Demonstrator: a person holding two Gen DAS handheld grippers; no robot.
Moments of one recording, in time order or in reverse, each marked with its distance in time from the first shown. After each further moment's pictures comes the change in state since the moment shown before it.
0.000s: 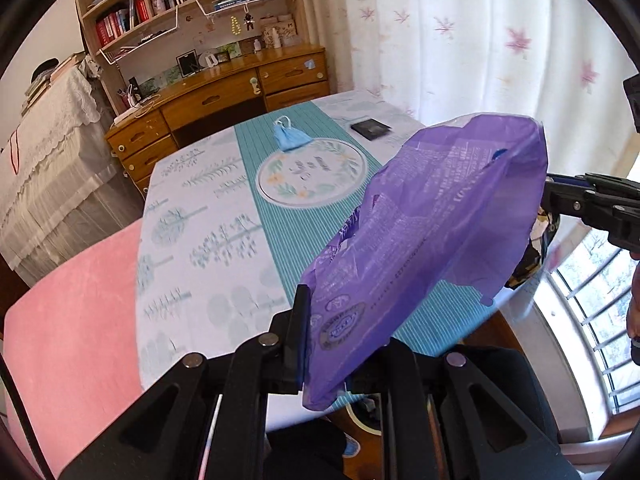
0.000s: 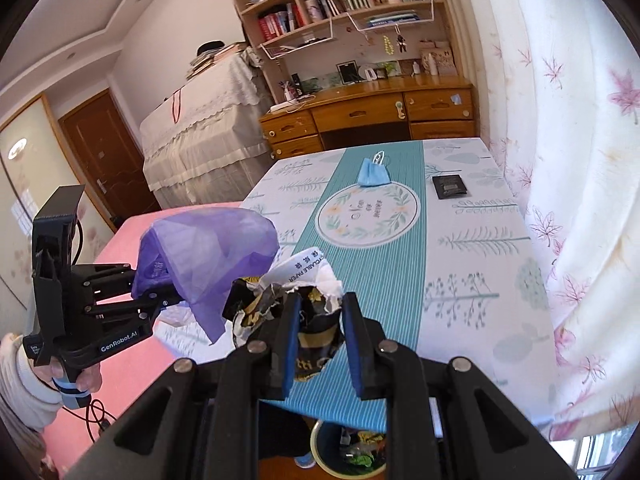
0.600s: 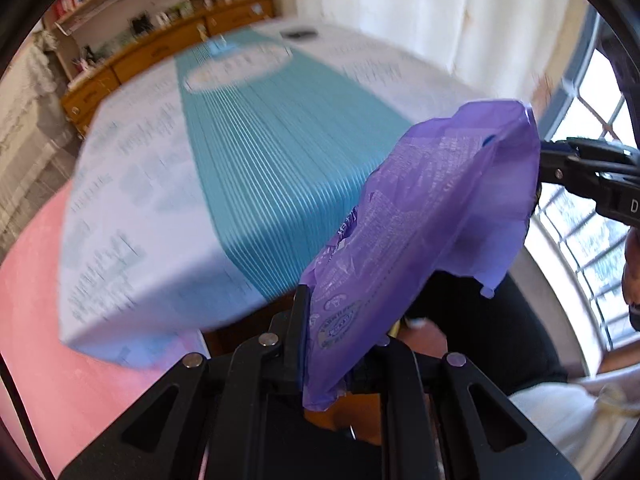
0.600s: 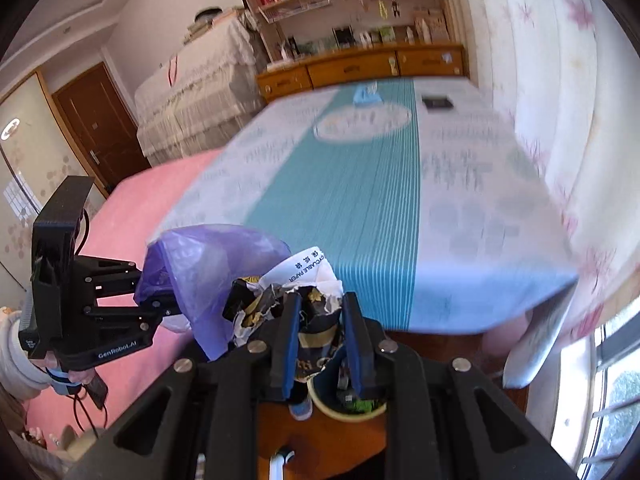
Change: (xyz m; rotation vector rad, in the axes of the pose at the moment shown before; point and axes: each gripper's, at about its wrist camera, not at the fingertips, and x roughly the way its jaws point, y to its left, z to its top) left arm 0.032 -0.074 -0.149 0.073 0.183 -0.128; right arm 0.009 0.006 -0.149 0.018 0.152 -0.031
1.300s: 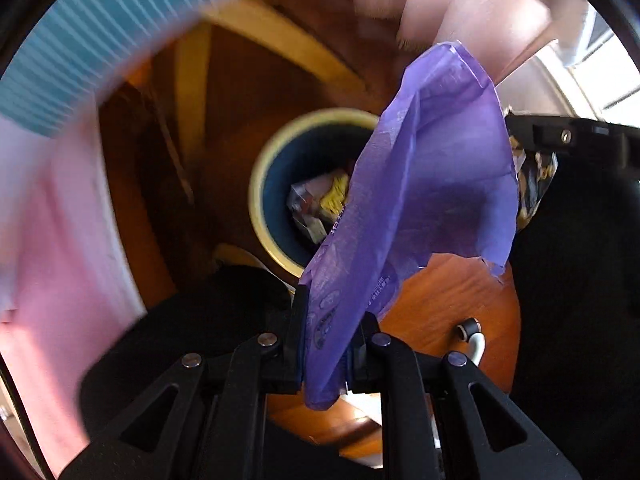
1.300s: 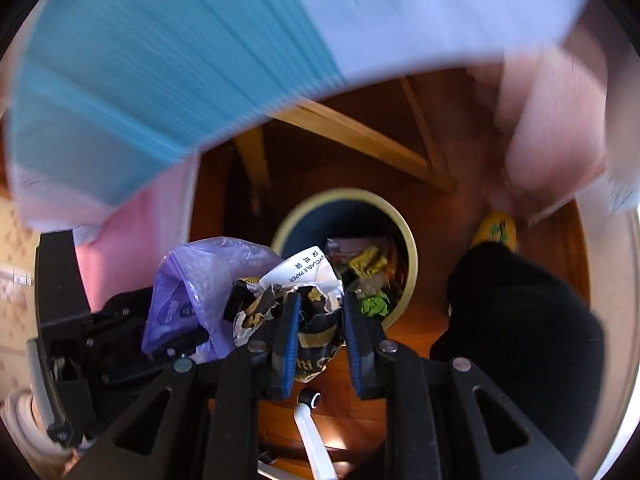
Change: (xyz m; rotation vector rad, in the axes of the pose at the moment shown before) left arm 0.256 -0.034 -0.092 -0.023 0.442 -0.014; right arm 0.213 -0.101 -0.137 0.426 0.359 -0.043
